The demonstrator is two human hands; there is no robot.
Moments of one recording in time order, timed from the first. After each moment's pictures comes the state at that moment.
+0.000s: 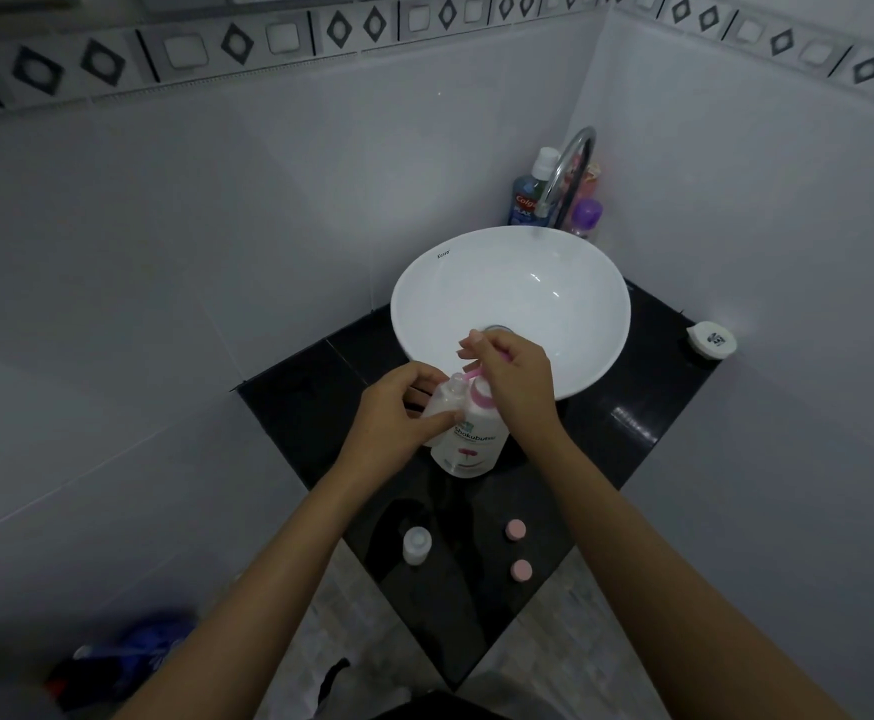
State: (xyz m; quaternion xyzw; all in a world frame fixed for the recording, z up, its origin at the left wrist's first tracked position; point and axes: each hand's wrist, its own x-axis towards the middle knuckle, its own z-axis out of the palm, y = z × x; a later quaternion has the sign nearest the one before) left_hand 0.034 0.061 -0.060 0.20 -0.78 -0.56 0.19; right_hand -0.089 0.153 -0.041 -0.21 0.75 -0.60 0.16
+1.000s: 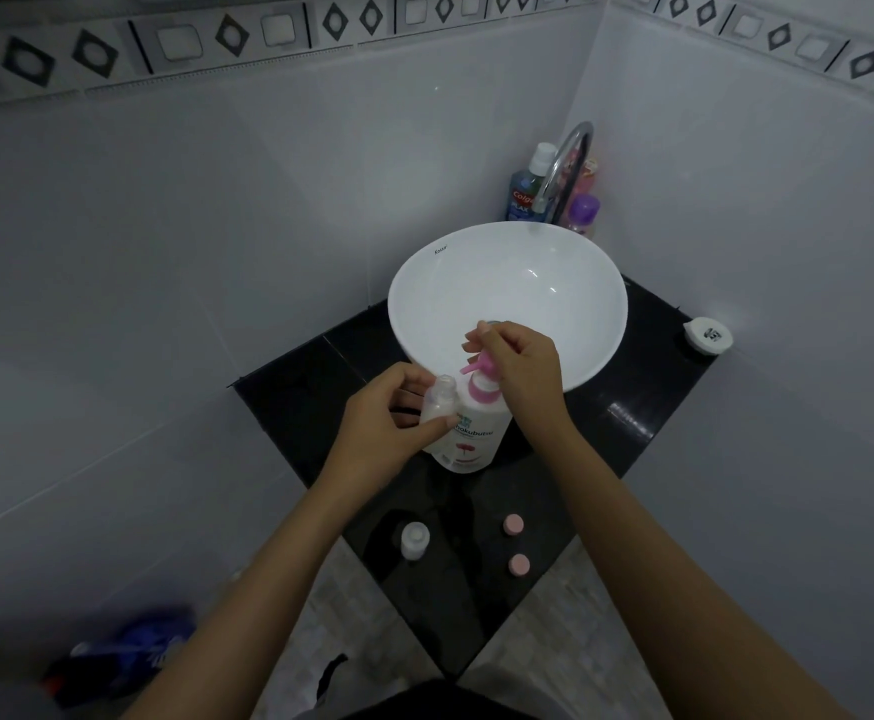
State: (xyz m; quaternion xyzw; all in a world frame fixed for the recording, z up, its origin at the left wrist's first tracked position) left_hand 0.056 0.071 -0.044 0.20 -0.75 -0.59 0.21; right_hand -0.091 0.160 -0.033 -0.22 0.75 -0.61 0.14
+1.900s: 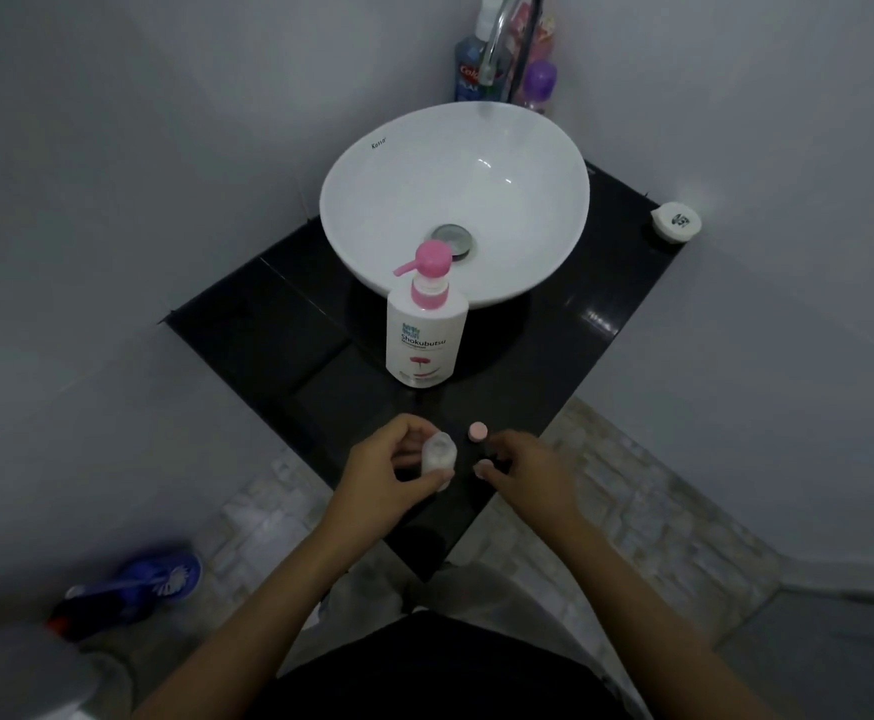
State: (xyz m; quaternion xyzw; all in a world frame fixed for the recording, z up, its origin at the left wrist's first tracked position) left_hand 0.096 0.156 -0.123 0.20 -0.74 -0.64 0.07; right_hand -0.027 0.317 -0.179 -0.24 0.92 -0.23 0.22
